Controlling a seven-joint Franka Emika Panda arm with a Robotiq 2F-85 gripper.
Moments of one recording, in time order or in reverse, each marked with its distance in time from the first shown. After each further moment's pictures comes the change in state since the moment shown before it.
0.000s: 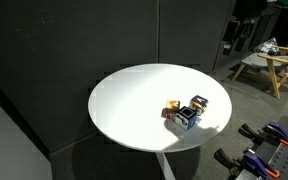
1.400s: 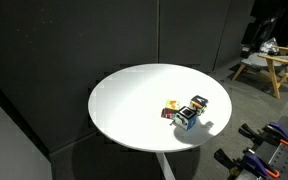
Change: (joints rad) arm -0.014 -0.155 0.000 -0.112 -0.080 -0.045 0.001
